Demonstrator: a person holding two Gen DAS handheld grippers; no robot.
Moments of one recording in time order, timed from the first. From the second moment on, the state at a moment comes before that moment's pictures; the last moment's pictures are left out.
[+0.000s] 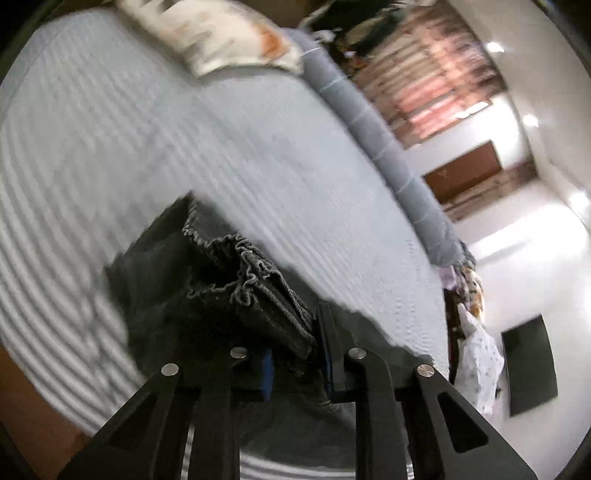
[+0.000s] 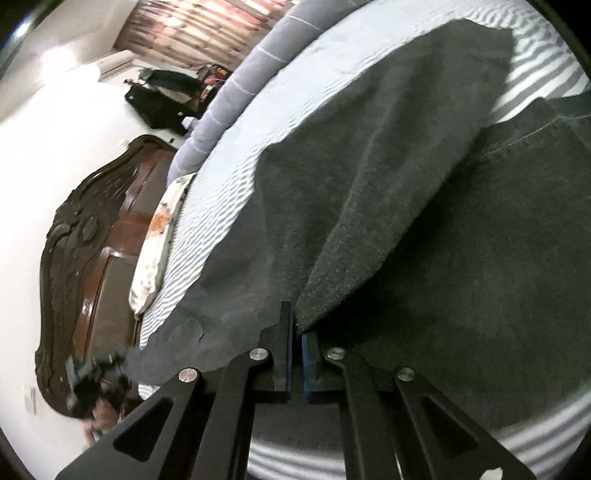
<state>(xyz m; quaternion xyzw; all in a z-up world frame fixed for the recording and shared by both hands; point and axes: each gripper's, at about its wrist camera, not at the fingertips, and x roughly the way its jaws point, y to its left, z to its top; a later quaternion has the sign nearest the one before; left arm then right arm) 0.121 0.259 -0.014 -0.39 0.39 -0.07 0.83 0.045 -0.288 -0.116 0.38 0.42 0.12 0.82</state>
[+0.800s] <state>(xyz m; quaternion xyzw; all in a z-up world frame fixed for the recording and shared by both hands) 0.103 0.301 -0.092 -0.29 0.47 -0.06 0.83 -0.001 -0.237 -0.160 0.33 0.49 0.12 0.80</state>
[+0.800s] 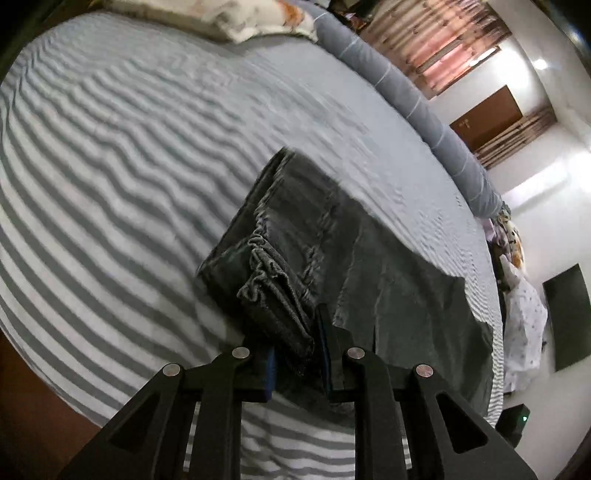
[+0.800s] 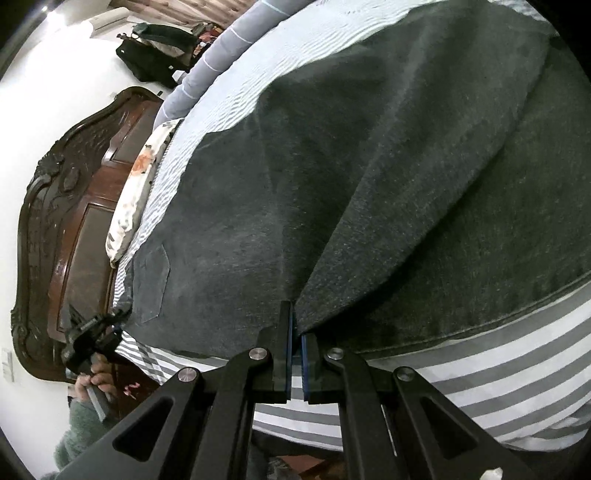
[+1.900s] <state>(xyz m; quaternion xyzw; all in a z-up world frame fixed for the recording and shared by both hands) 0.001 0.107 -0.022 -0.02 0.40 -0.15 0.90 -0.001 -0.295 -0.155 0.39 0.45 0.10 0.80</state>
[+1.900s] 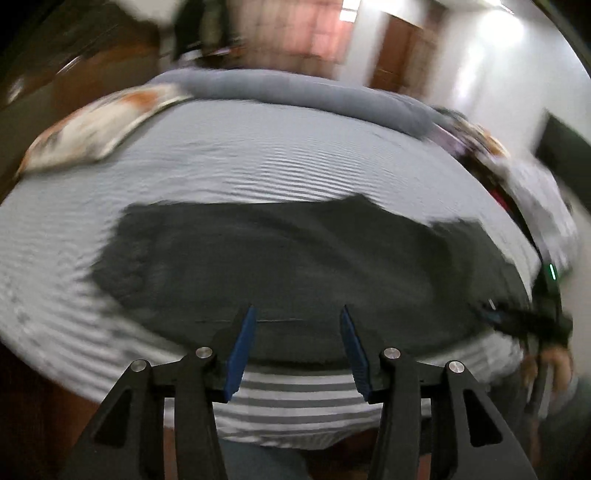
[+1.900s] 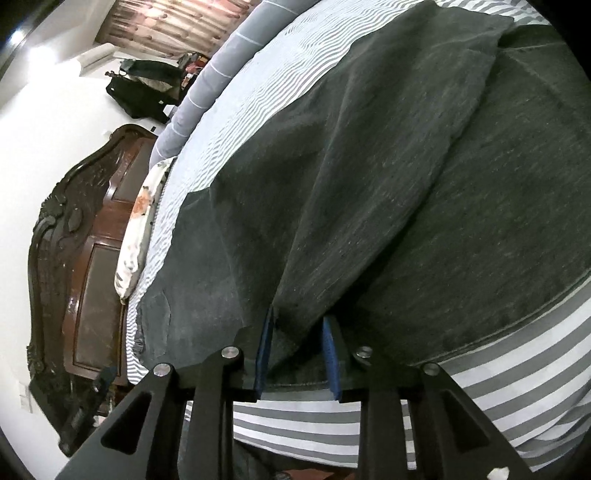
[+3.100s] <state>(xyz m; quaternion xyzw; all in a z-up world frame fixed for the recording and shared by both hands) 0.023 -0.128 -0.110 0.16 0.41 -0.28 0.85 0.066 -0.411 -0.168 0.48 0.40 0.09 0.78</state>
